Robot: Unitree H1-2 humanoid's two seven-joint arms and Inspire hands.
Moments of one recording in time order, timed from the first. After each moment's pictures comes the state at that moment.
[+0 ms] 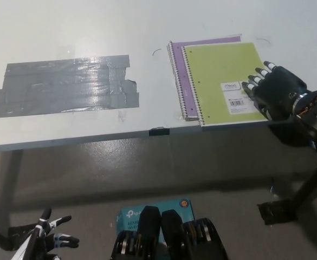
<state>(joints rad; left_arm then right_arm) 0.10 0.32 0.05 -0.10 -0.21 0.43 -0.20 -0.95 -0.54 0.78 0.60 -1.20 -0.10 0.29</state>
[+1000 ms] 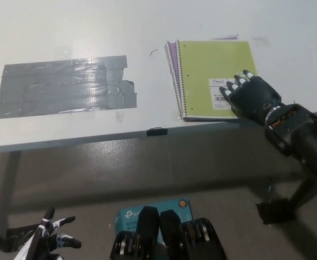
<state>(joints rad) 0.10 0.31 0.03 -0.10 -0.21 0.42 -0.20 -0.89 -0.42 0.72 0.59 -1.20 -0.01 0.31</state>
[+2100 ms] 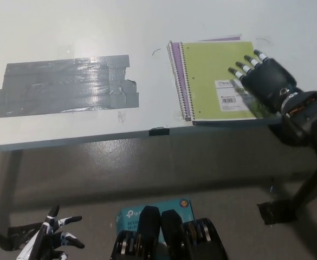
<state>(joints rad) 0.09 0.31 0.02 -0.10 -0.20 0.43 -0.20 -0.89 -0.48 0.61 0.50 -1.20 -0.01 0.26</state>
